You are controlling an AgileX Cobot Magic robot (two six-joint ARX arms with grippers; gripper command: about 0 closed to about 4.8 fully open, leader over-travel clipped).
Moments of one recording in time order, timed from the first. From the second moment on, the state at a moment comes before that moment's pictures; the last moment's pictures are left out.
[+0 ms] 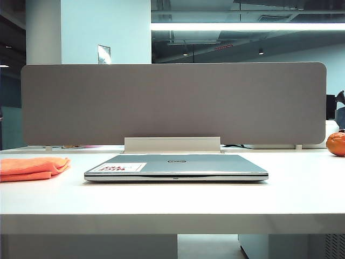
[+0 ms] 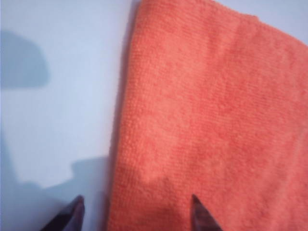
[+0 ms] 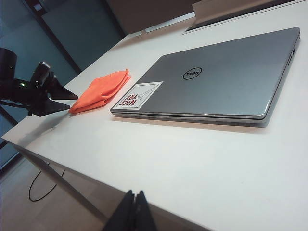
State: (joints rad) left arm 0.27 1.67 0.90 -0.09 0.25 -0.33; right arm 0.05 0.00 0.01 -0.13 -0.60 0.37
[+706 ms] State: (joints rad) left arm 0.22 1.75 0.90 -0.02 0.26 -0.33; right arm 0.05 0.00 0.01 -0.13 -0.59 0.37
